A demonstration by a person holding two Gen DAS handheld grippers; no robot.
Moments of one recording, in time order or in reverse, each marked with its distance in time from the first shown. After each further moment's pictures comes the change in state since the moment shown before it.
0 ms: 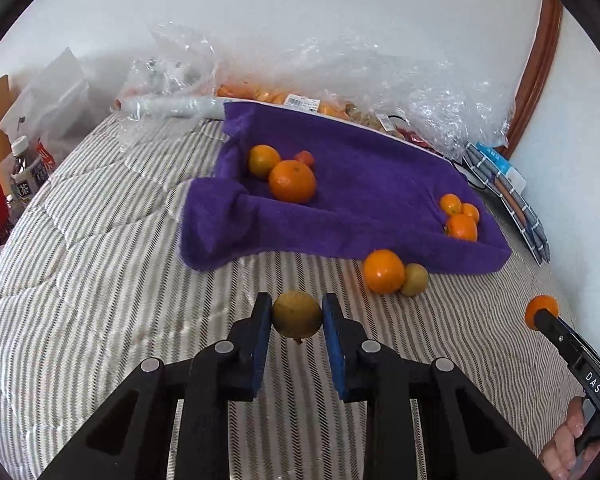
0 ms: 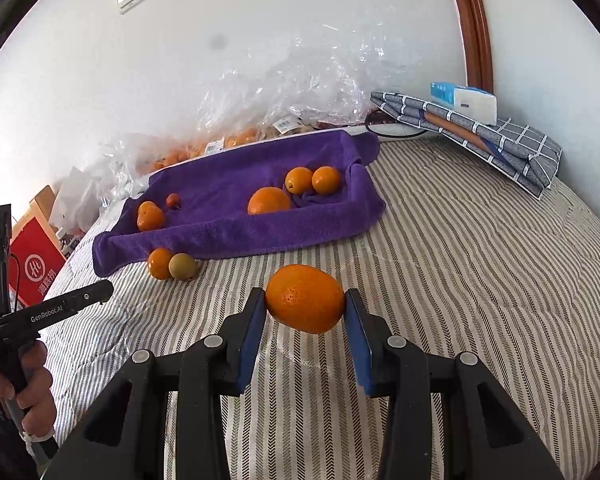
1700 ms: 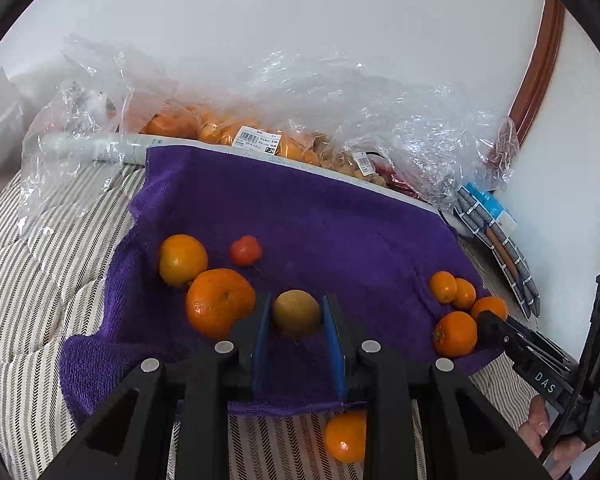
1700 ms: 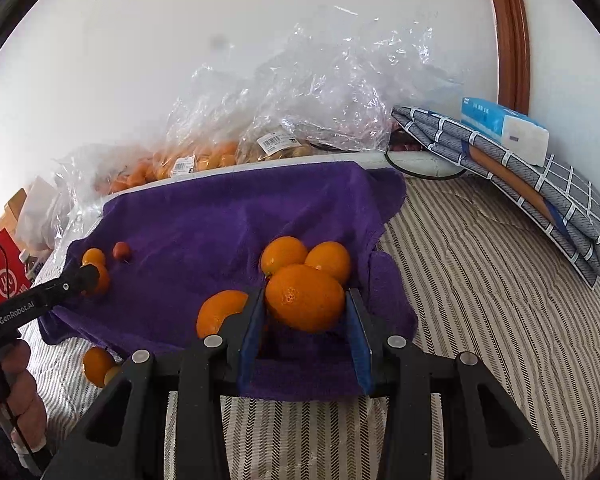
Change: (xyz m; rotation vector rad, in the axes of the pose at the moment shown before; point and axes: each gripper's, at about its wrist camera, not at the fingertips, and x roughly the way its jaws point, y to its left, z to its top) left arm 0.079 -0.024 0.075 -0.002 -0.052 -0.136; right arm 0.104 -0.004 0.078 -0.060 0.013 -0.041
